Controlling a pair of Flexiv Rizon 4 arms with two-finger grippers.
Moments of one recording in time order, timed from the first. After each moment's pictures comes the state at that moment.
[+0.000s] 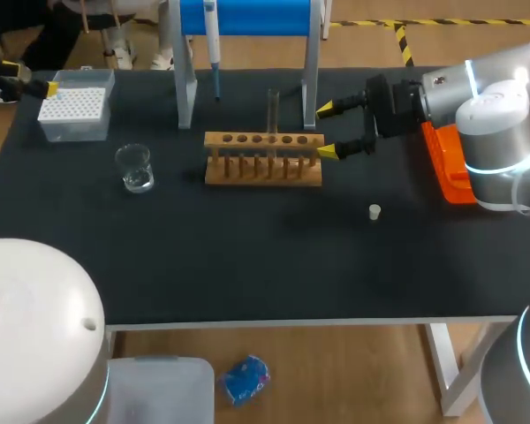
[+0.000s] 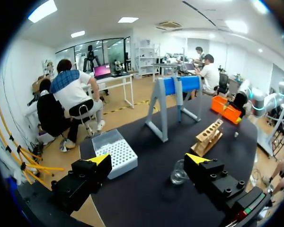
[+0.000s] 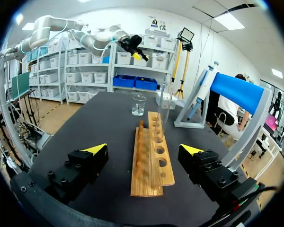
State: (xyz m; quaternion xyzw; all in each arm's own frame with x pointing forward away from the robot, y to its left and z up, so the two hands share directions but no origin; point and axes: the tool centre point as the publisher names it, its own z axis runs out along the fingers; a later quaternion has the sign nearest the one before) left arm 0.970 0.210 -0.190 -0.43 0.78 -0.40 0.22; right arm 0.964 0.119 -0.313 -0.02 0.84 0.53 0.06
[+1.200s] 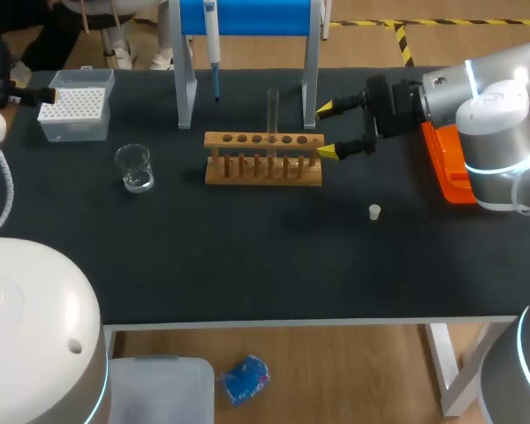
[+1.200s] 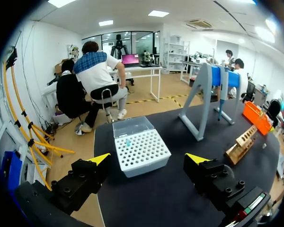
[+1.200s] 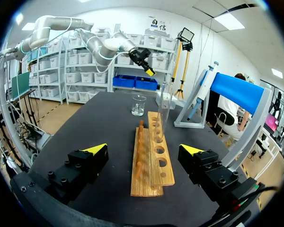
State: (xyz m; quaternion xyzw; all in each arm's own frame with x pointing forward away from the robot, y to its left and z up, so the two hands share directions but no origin) left arm 1.034 0.249 -0.261 -0.53 0.73 -0.35 0.26; right arm 0.965 0.119 -0.313 -0.02 0.84 0.53 0.06
